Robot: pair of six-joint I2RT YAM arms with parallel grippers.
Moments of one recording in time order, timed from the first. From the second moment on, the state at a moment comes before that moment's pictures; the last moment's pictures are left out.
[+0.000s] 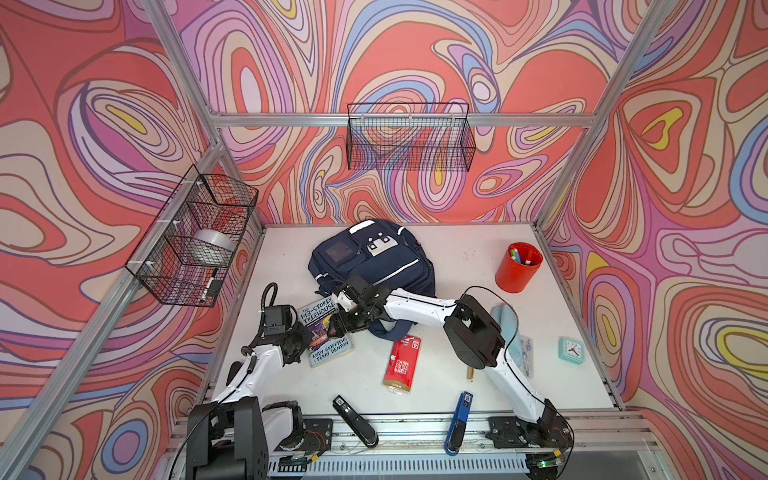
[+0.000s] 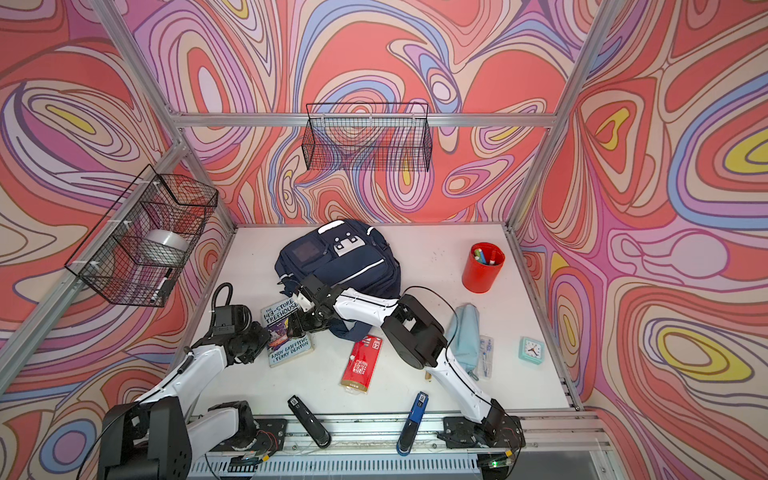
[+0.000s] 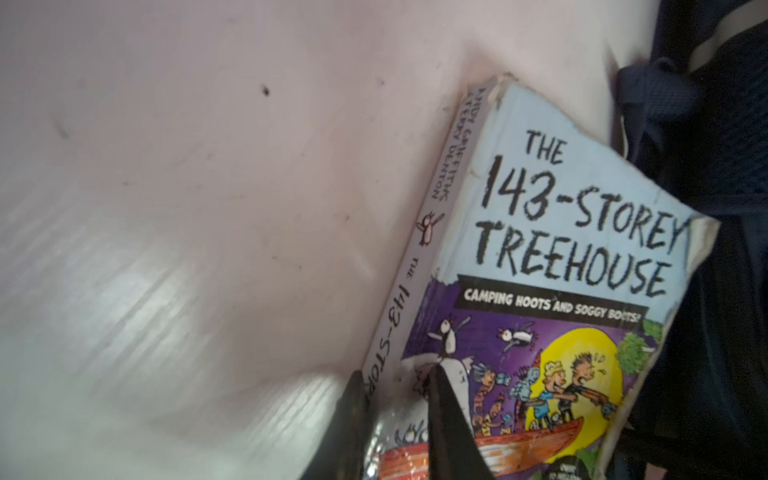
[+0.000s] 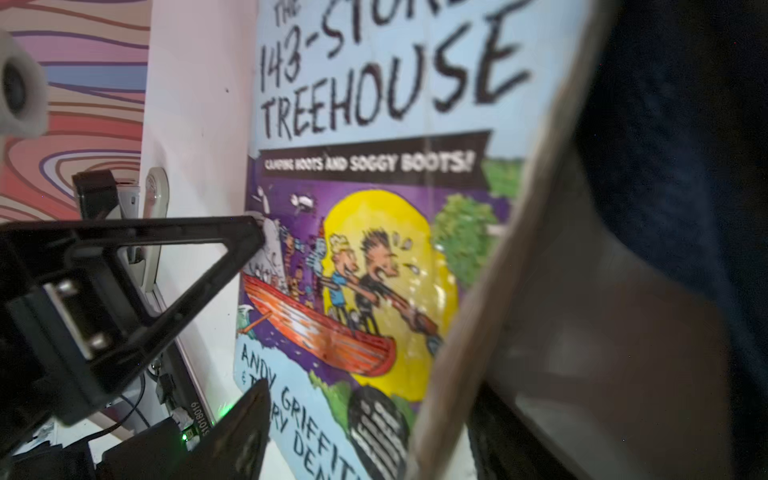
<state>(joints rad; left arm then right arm) 0.14 1.14 0.43 -0.35 0.15 -0.79 0.94 2.39 1.91 -0.50 -0.47 0.56</state>
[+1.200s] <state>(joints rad) 0.10 0.92 0.78 -0.43 0.41 -0.64 0.79 1.60 1.48 -0.37 -0.44 0.66</state>
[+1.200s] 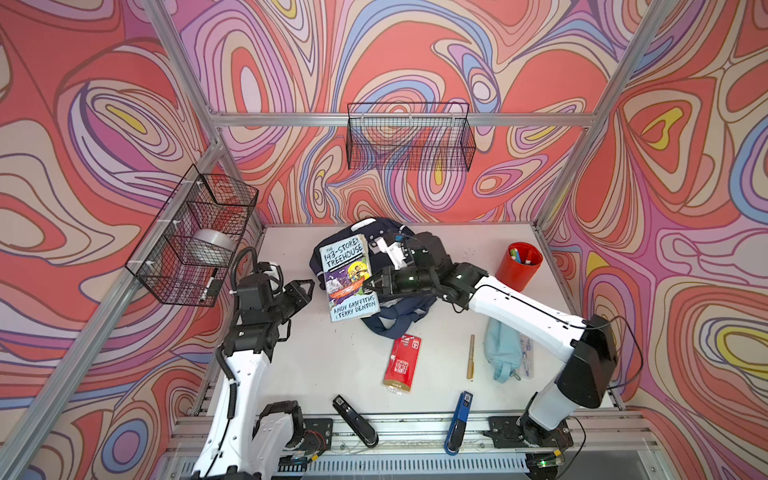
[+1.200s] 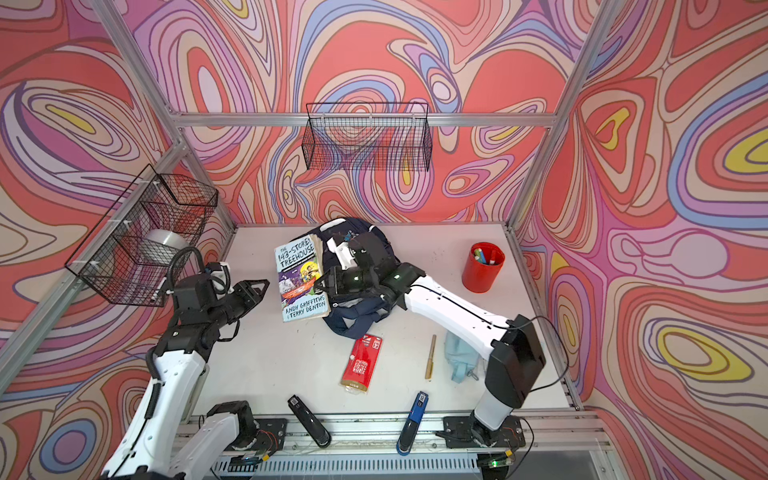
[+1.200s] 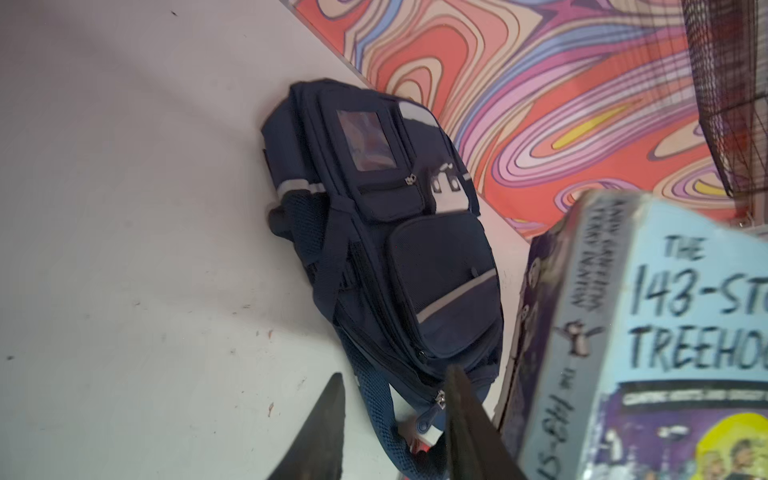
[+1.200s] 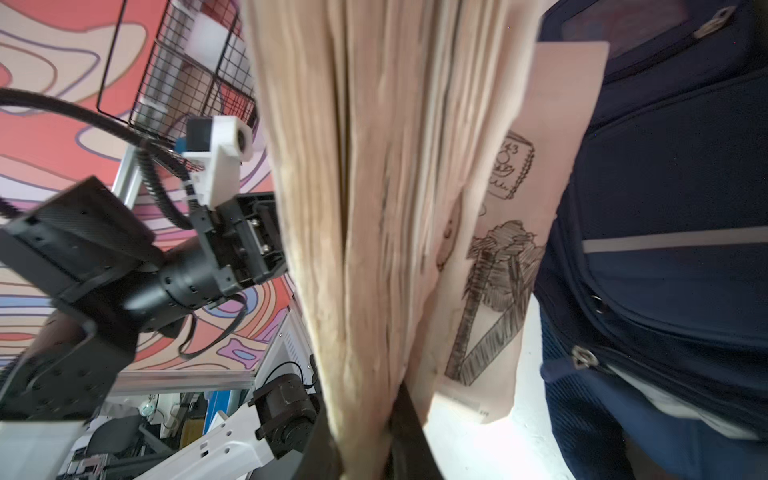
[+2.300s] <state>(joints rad) -0.76 2.07 1.65 -0.69 -0.28 0.06 0.18 1.41 1.12 -0.58 -0.13 0.53</state>
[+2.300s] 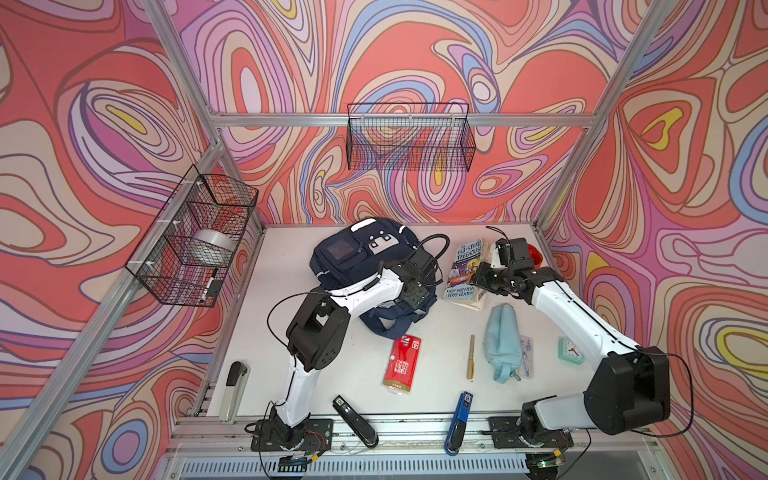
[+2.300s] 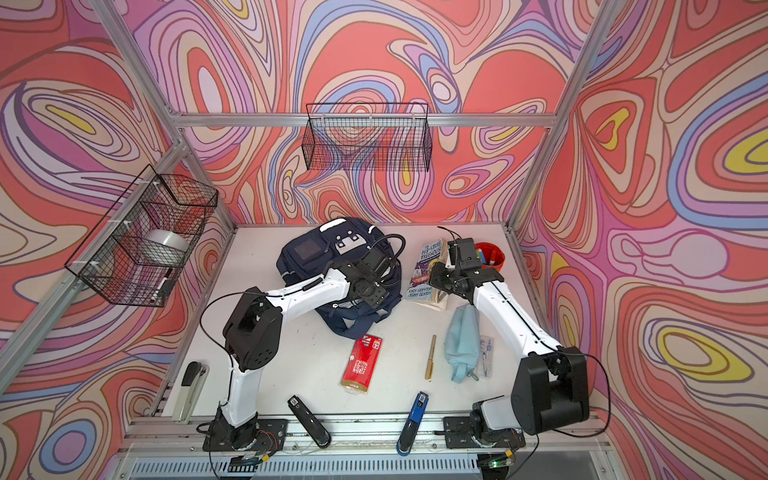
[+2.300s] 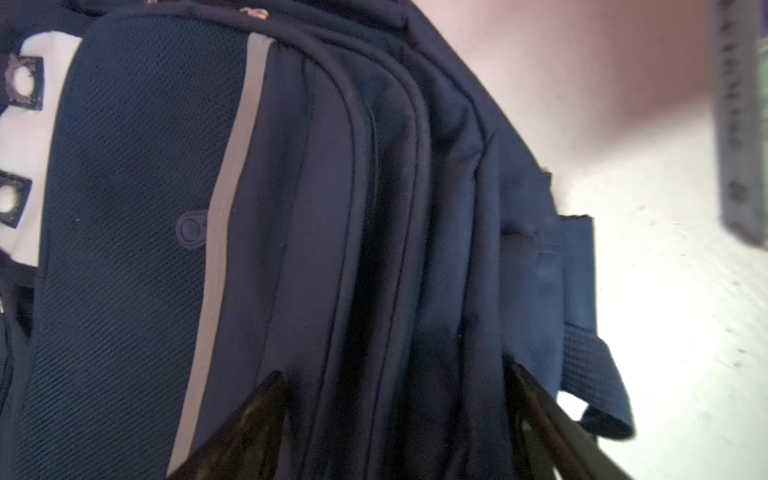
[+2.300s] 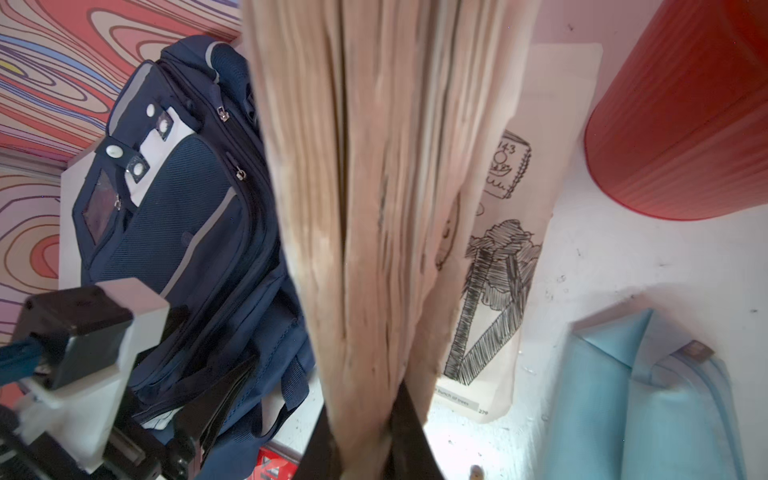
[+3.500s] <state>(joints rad) -0.56 1.85 1.69 -0.77 0.02 0.04 0.11 1.44 0.93 -0.12 -0.53 0.70</state>
